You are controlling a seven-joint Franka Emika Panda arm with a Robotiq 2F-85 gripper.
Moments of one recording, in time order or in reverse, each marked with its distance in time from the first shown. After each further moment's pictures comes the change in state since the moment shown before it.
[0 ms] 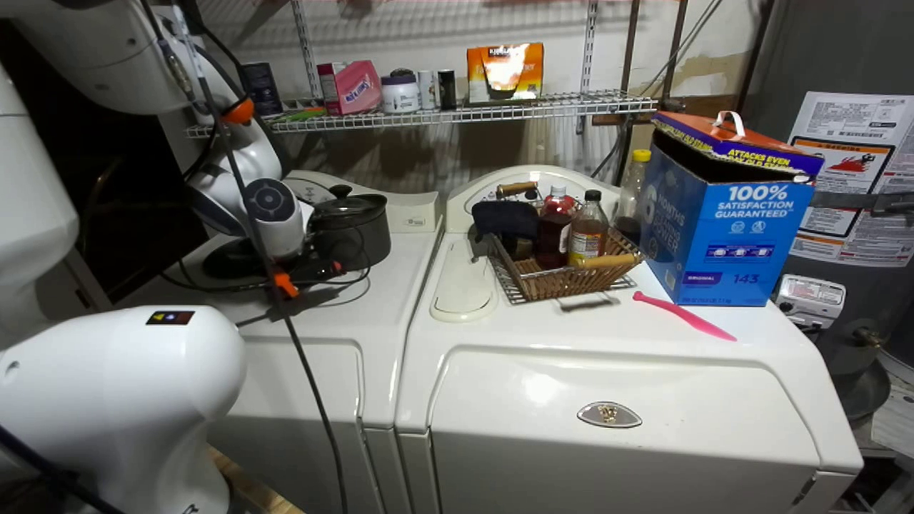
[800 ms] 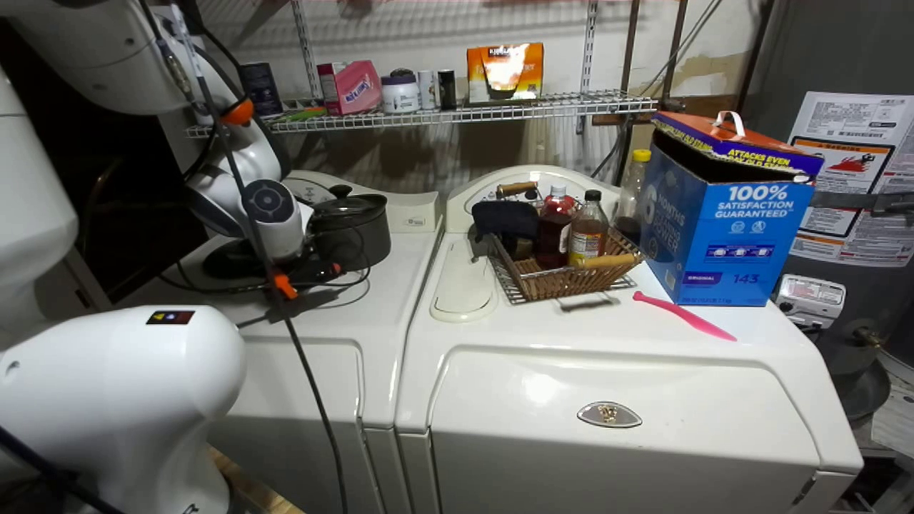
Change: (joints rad) arm 0.003 -0.004 -0.002 -0.010 0.004 0.004 0.005
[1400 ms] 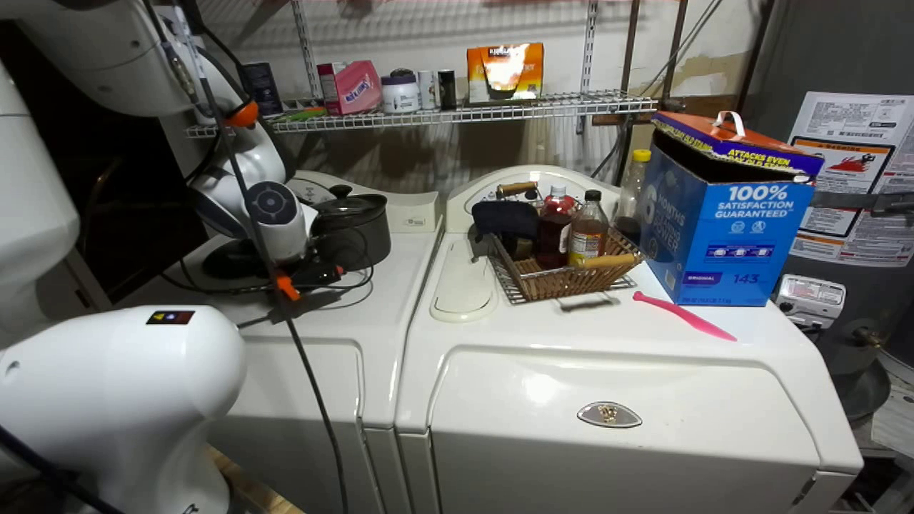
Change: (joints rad) arm -0.001 0.011 -0.013 0.004 0.014 0.000 0.000
